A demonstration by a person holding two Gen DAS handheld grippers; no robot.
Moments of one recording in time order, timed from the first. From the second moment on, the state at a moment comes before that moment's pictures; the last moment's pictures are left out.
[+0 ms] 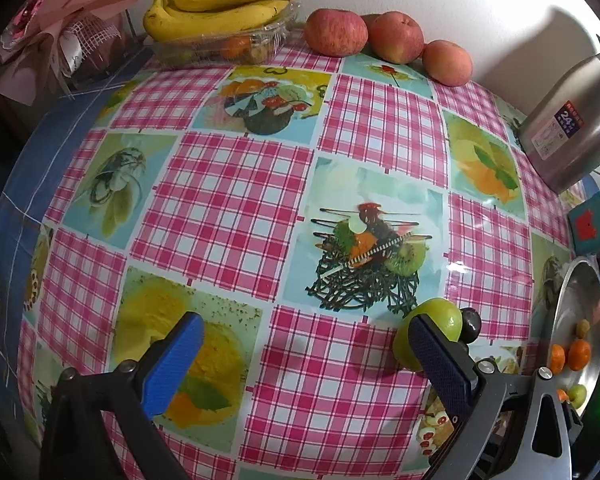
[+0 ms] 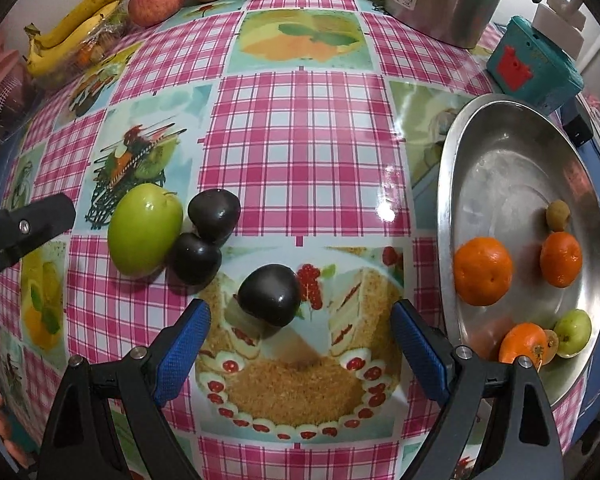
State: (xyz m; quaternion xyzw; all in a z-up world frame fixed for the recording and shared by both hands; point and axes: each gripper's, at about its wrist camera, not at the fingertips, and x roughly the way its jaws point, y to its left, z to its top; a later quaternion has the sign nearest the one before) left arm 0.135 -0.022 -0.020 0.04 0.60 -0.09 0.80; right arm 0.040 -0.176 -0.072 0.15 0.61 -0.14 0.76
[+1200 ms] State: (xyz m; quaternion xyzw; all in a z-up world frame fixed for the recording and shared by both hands) left arm 0.133 -0.031 -0.024 -0.04 0.62 -0.17 0.77; right arm 0.040 -0.179 -0.064 0.18 0.61 -0.14 0.76
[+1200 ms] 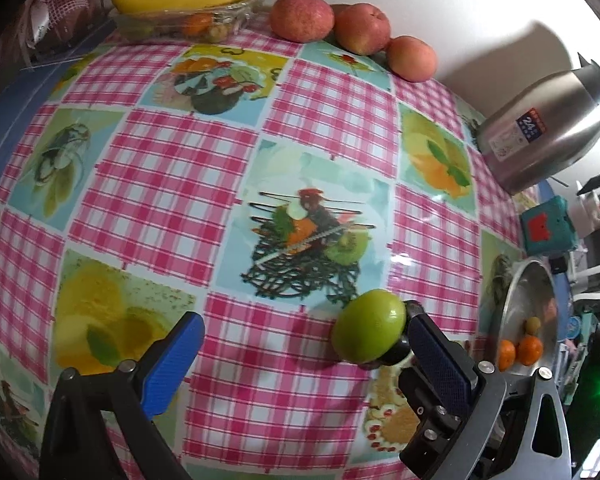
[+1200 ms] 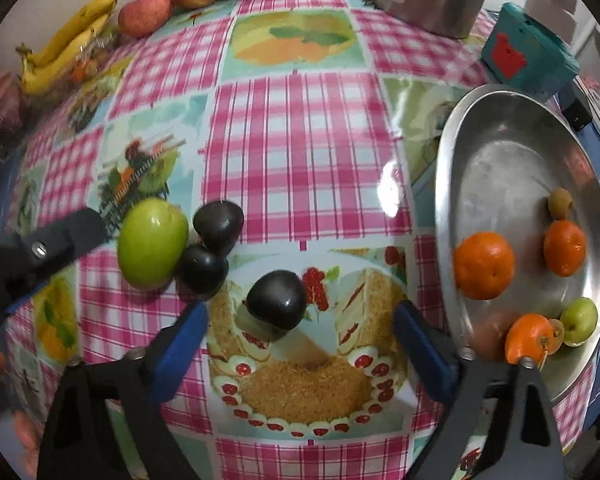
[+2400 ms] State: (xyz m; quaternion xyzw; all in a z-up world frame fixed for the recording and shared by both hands) left arm 0.128 -0.040 -0.040 -0.10 0.65 -0.22 0.72; right arm 0.037 -0.177 -0.050 0.21 0.59 -0.12 0.77
